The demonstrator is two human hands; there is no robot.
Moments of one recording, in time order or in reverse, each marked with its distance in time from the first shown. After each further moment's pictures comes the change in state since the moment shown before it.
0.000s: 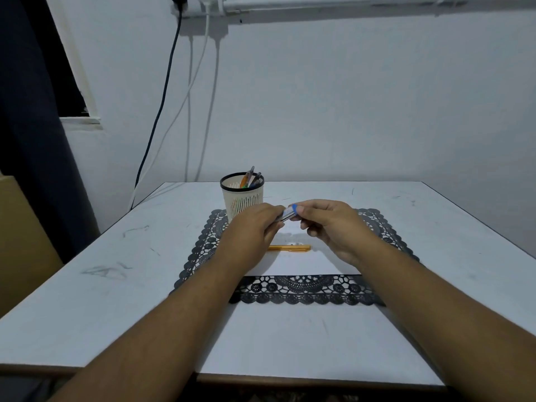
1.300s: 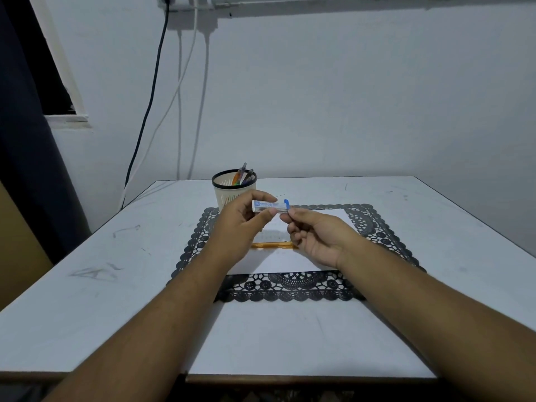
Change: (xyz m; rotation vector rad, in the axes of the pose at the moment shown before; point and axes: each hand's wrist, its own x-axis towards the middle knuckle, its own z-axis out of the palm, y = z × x) left_hand -0.001 0.012 -0.013 -0.822 0.060 -0.377; right_hand -0.001 0.011 0.017 0.446 0.095 0.352
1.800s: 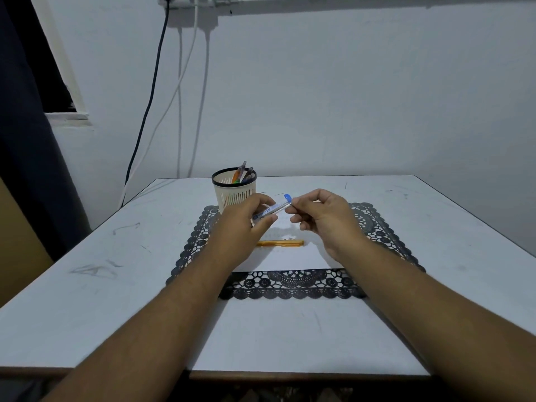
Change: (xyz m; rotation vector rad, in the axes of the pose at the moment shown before) left_hand 0.001 -0.012 -0.001 0.526 0.022 0.084; right_hand -0.007 -0.011 -0.004 -0.369 0.096 -0.438
